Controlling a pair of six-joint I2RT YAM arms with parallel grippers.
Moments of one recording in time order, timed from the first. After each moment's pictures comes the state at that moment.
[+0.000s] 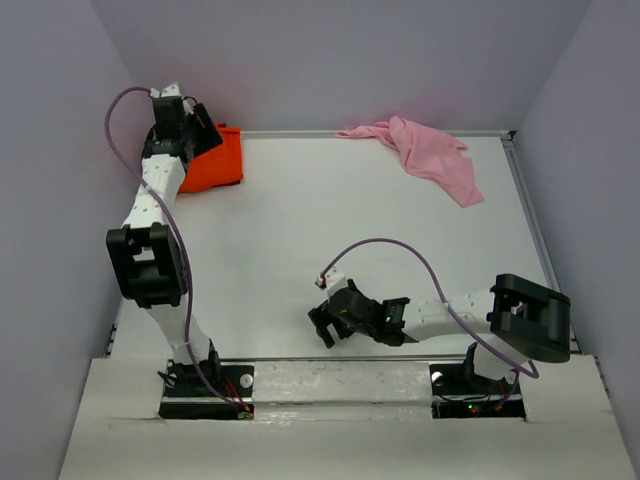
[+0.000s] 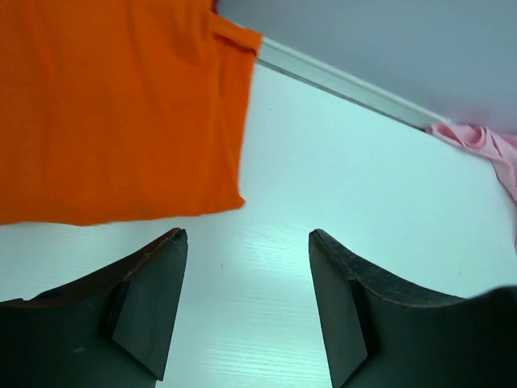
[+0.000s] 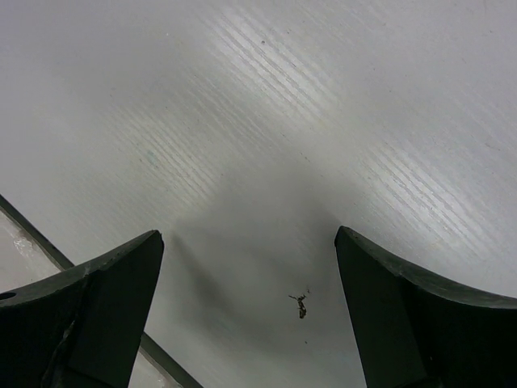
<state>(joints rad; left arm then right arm) 0.11 1.86 1.74 -0.38 0.07 -0.39 1.25 1.54 0.67 0.07 0.26 0.45</state>
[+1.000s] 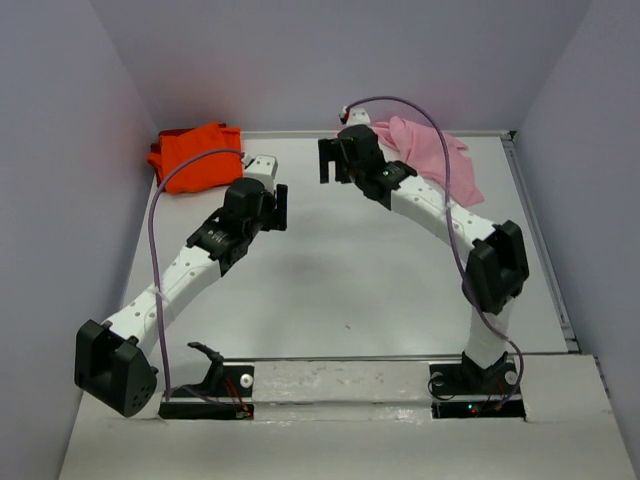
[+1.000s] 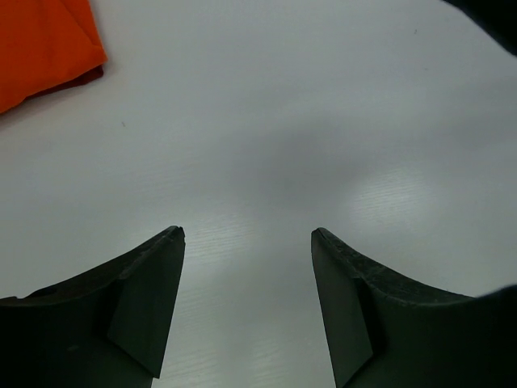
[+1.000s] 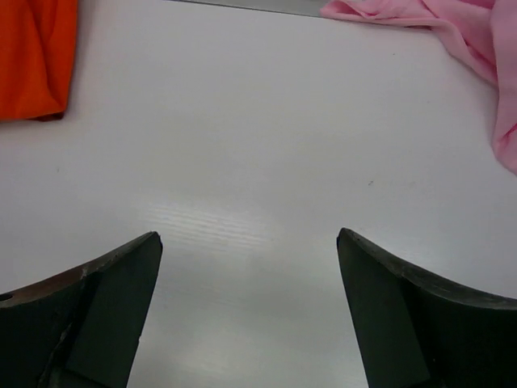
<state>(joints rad) -0.51 1.19 0.96 -0.27 -0.23 -0.18 0.67 1.83 1.64 -0.33 0.35 0.31</state>
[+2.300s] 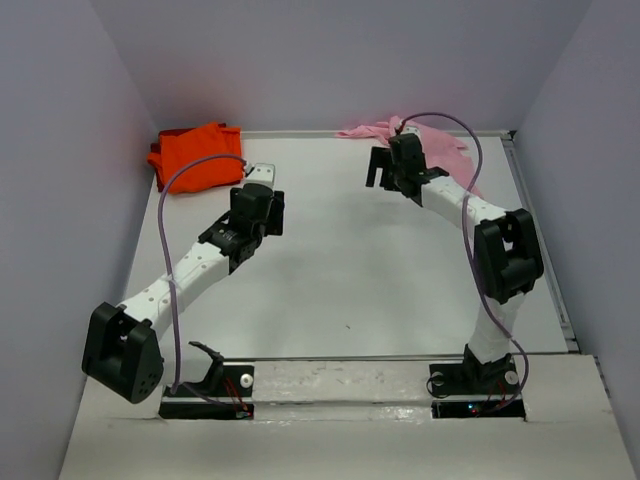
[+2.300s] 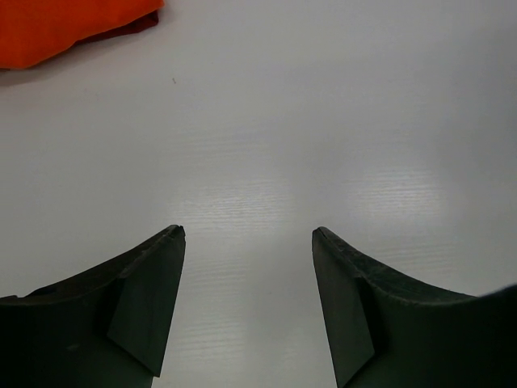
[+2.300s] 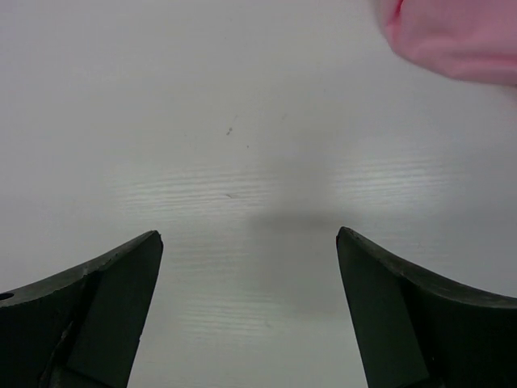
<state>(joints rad) -0.51 1.26 0.92 -0.26 -0.39 -0.20 0.37 1.92 1.51 -0.22 0.22 0.37</state>
